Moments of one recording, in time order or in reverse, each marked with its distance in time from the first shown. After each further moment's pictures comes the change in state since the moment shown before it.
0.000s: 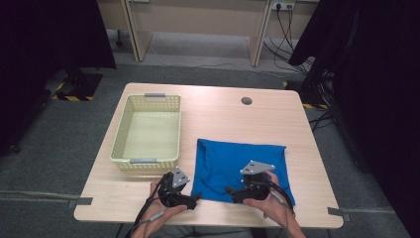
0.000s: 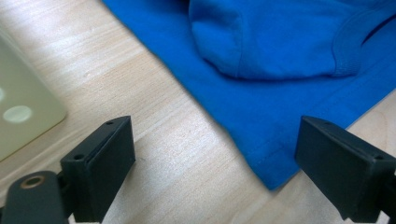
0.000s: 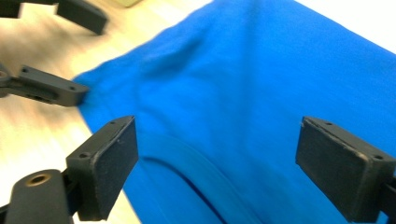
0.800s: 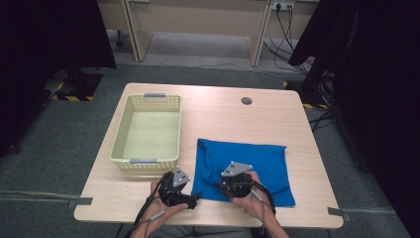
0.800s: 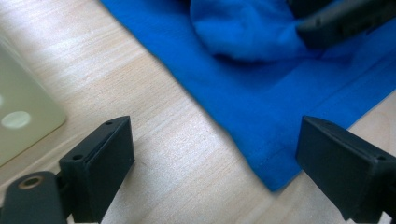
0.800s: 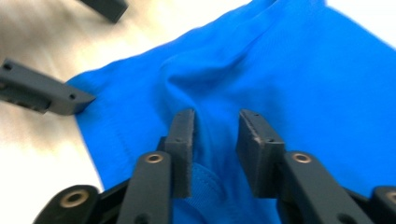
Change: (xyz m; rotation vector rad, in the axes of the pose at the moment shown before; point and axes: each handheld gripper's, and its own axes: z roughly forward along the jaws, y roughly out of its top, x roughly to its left) left arm 0.001 0.001 0.001 0.002 -0.003 0.004; right arm 0.016 0.012 0.035 0.025 -0.002 -0.131
